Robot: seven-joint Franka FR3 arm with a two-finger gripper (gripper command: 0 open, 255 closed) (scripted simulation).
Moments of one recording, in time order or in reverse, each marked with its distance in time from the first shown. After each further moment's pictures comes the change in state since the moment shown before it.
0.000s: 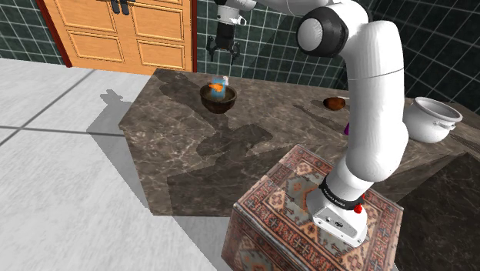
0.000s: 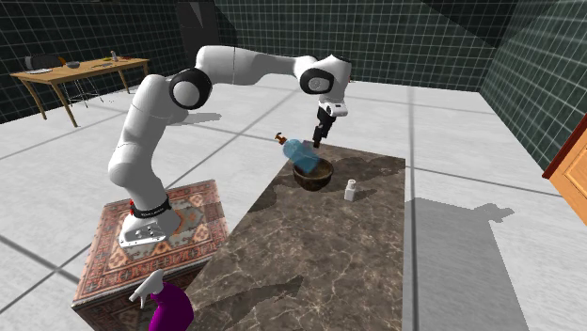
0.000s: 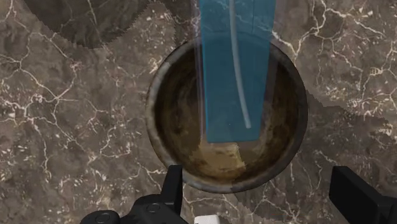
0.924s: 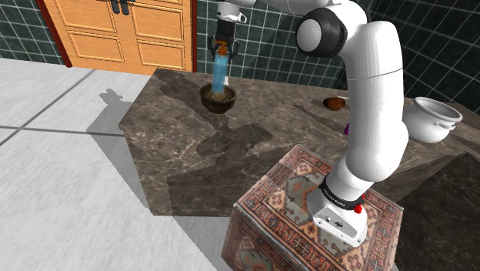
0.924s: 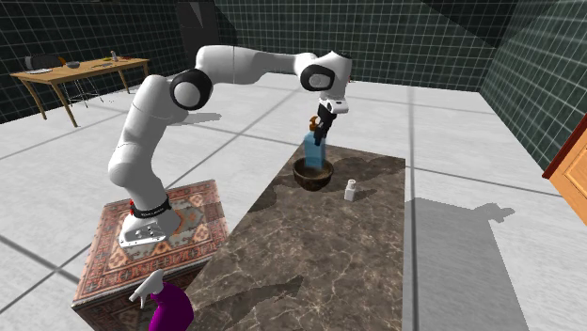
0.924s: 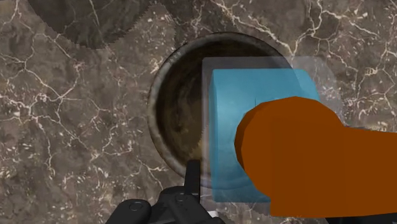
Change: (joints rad) arm -0.005 0.009 0.000 0.042 0.000 -0.033 0.005
